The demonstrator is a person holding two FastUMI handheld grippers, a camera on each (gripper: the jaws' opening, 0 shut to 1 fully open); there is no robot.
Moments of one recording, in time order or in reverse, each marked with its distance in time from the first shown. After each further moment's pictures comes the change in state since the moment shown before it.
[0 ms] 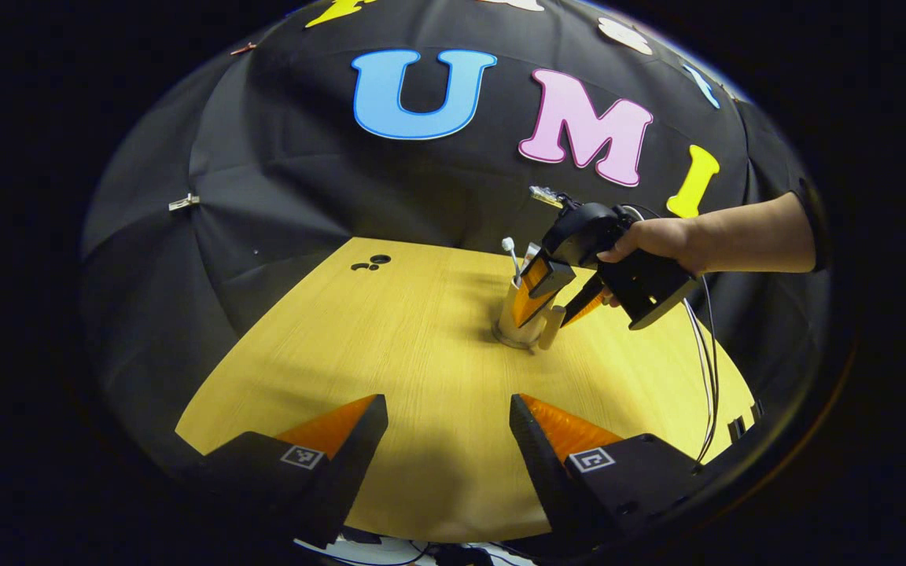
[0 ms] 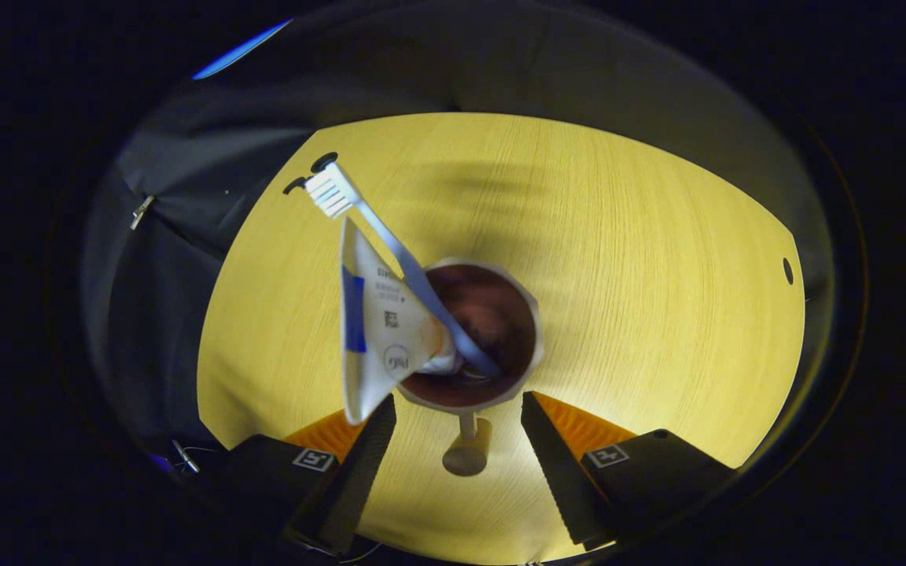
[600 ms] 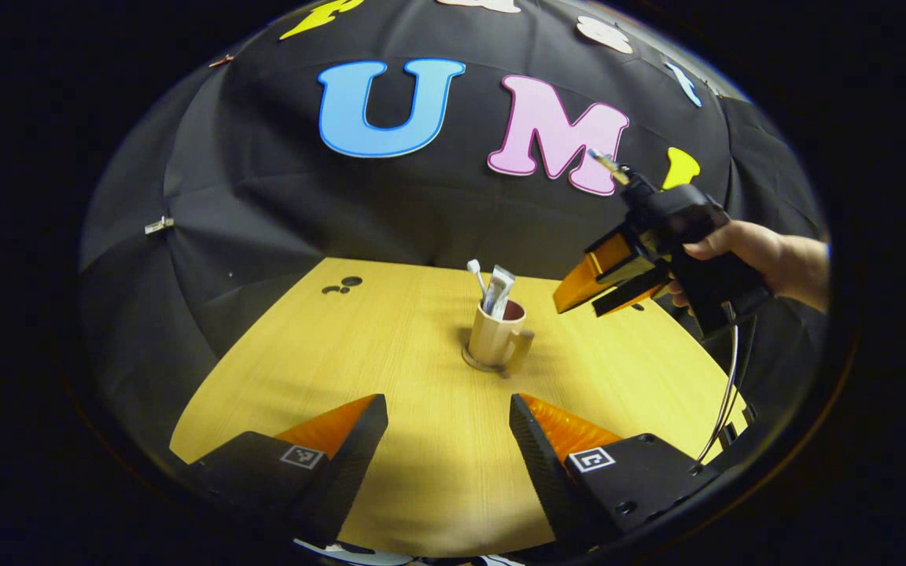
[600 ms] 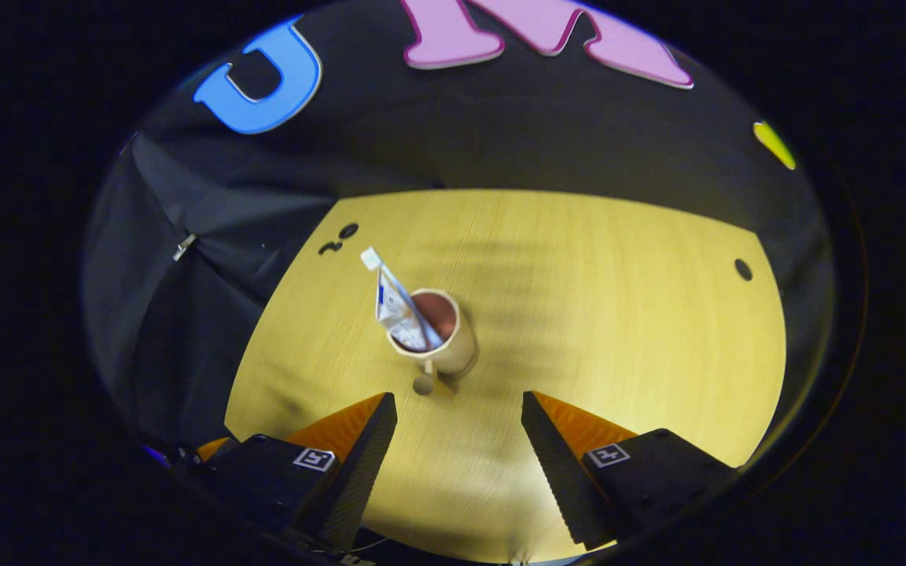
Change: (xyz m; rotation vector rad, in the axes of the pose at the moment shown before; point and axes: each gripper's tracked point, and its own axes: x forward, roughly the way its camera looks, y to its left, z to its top) left arm 0.008 -0.042 0.046 0.049 -0.069 -0.066; right arm -0.141 -0.048 0.004 0.037 -0.365 0.011
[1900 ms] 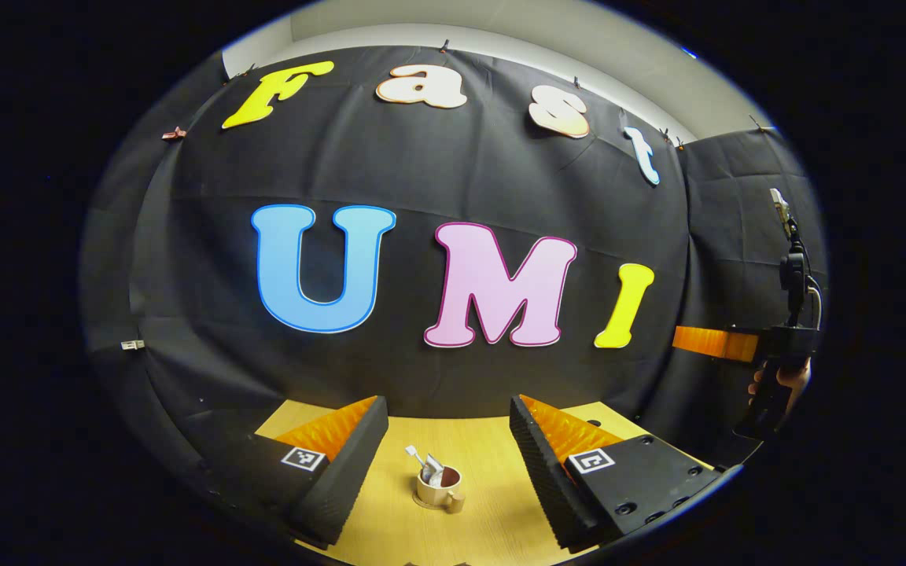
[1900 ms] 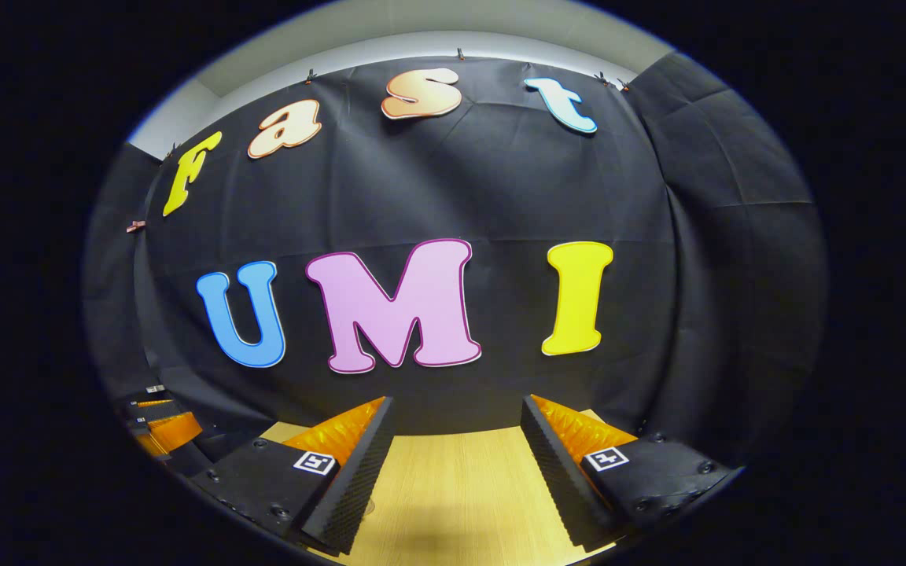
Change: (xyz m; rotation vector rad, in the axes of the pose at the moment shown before) left arm -0.031 -0.079 0.232 0.062 -0.387 -0.123; right arm -0.290 -0.093 0.111 0.019 -0.911 -0.314
